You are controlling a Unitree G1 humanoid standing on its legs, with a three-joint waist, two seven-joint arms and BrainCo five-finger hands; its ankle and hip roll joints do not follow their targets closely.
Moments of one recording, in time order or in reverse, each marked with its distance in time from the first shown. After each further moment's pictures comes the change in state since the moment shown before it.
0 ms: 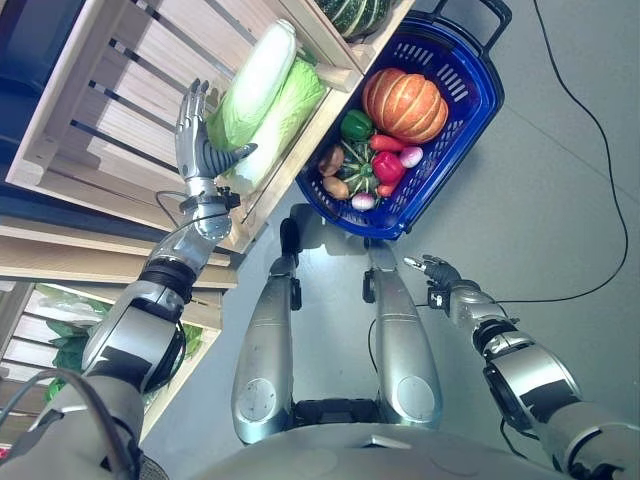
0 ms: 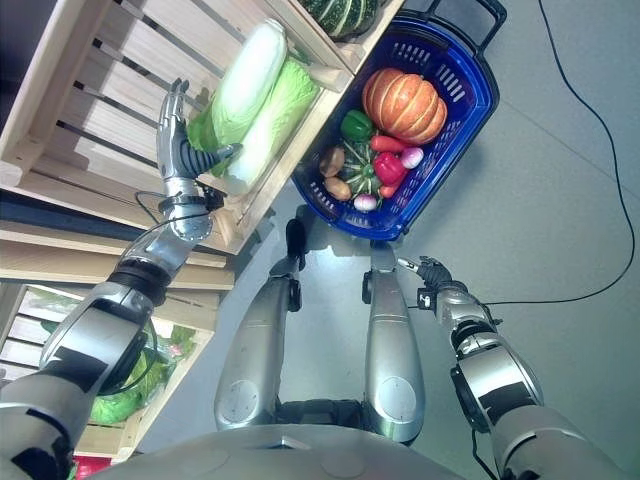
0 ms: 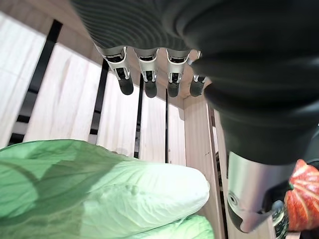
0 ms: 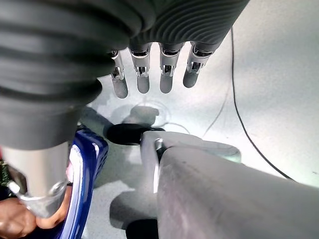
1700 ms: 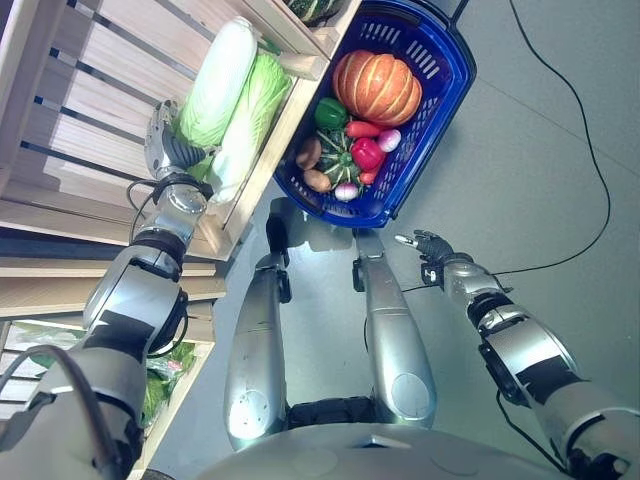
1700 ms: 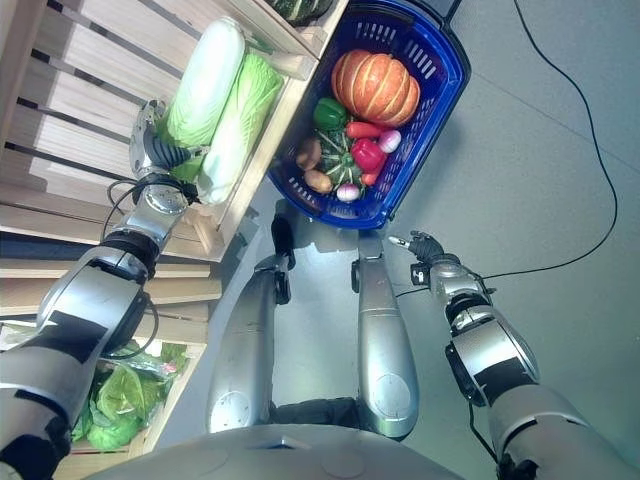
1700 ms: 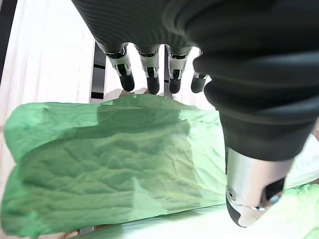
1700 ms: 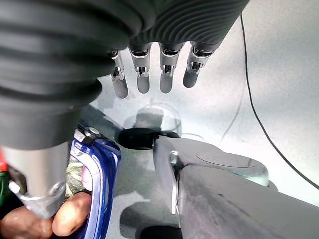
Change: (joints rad) left arm -0.202 0.002 -0.008 0.389 -0.265 0.173 -0.271; right arm -0.136 -0.002 0.074 0.020 0.001 0.020 0.016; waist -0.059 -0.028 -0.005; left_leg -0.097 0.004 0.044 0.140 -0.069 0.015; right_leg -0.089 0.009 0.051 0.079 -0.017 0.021
